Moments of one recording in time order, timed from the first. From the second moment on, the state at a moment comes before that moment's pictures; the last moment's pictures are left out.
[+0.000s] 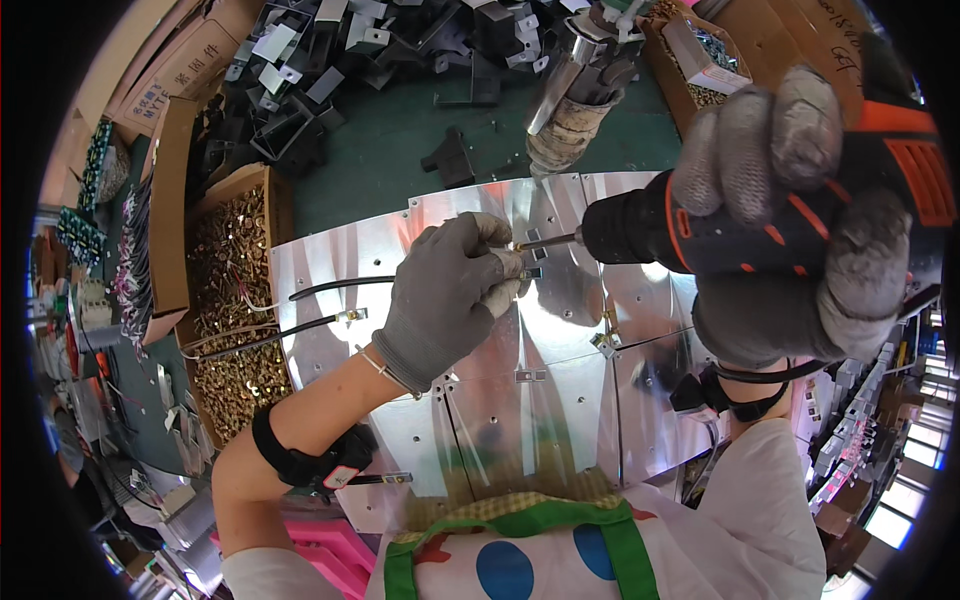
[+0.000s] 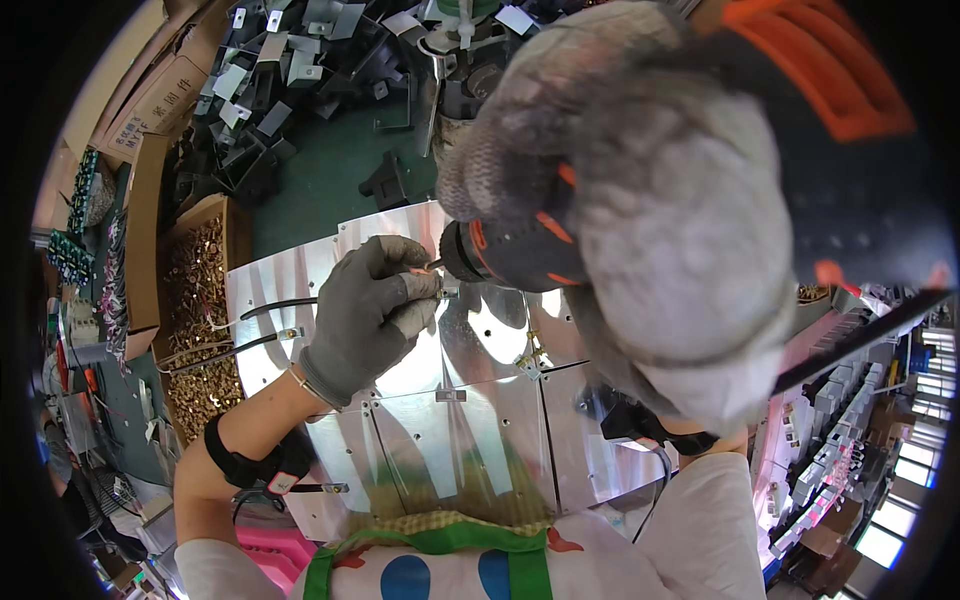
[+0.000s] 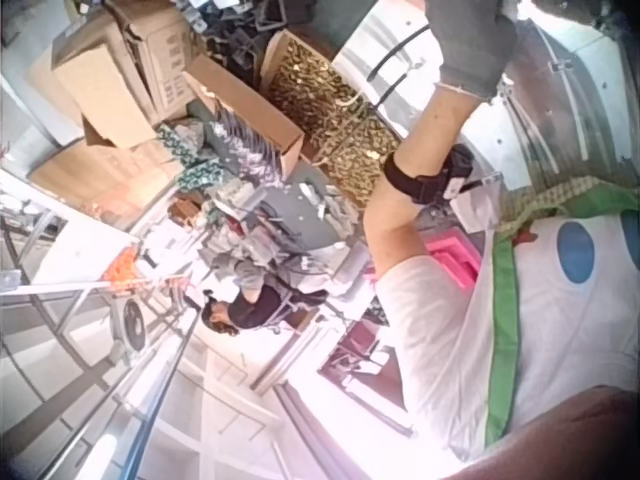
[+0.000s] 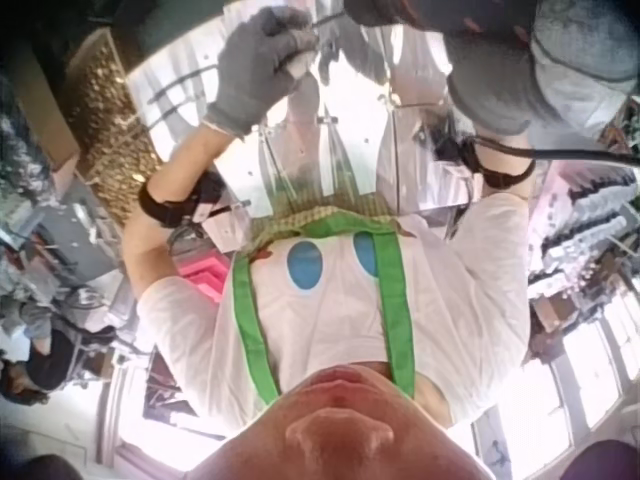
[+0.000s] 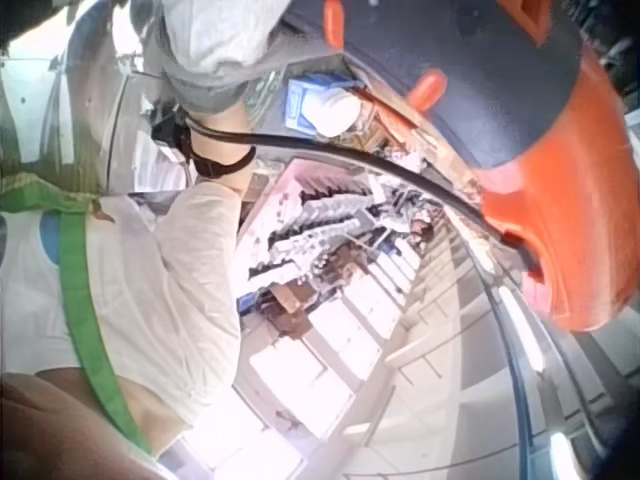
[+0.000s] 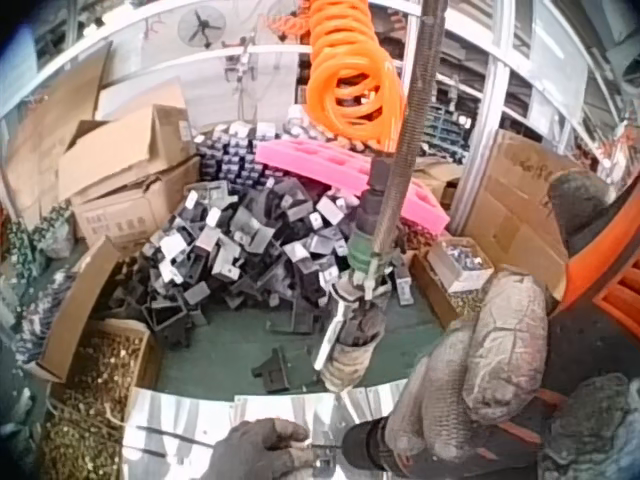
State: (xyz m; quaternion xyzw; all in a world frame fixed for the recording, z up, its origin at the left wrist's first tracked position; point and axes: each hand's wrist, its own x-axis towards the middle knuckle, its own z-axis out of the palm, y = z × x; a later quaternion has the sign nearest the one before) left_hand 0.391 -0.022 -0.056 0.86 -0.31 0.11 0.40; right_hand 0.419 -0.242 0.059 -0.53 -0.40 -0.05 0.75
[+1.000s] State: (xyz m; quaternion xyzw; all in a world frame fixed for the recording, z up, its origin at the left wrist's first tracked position) left_hand 0.385 -0.021 -0.064 0.87 -0.27 0.08 0.40; right_hand 0.402 -0.193 0.055 -0.63 -0.33 0.01 0.70
